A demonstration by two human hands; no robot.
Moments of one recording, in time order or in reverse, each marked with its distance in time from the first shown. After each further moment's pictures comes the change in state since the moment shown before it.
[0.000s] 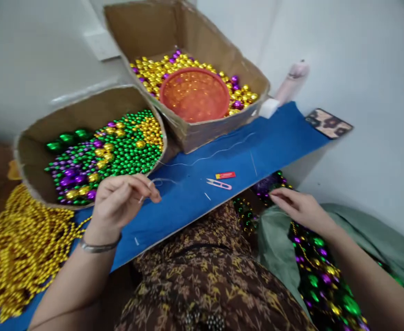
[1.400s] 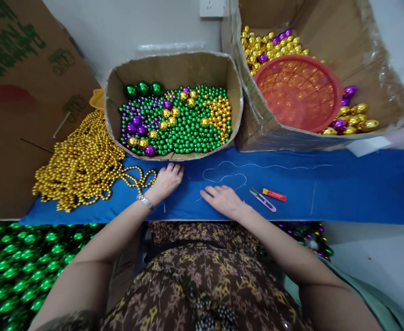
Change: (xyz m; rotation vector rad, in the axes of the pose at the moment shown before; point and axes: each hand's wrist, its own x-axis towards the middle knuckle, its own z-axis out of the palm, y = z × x) left_hand -0.085 -0.102 -0.082 1.860 -0.162 -0.493; right_hand 0.132 -0.202 0.171 -0.478 -0.569 -0.904
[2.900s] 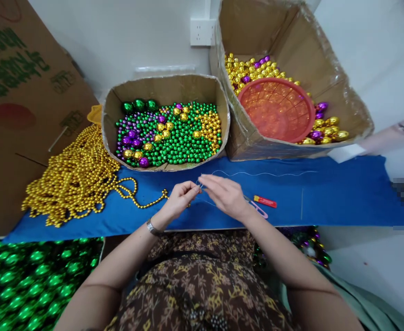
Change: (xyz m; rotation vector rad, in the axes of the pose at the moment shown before) left_hand 0.004 0.066 -0.031 -1.769 0.115 -0.281; right_hand -0.009 0.022 -0.036 0.504 0.785 0.070
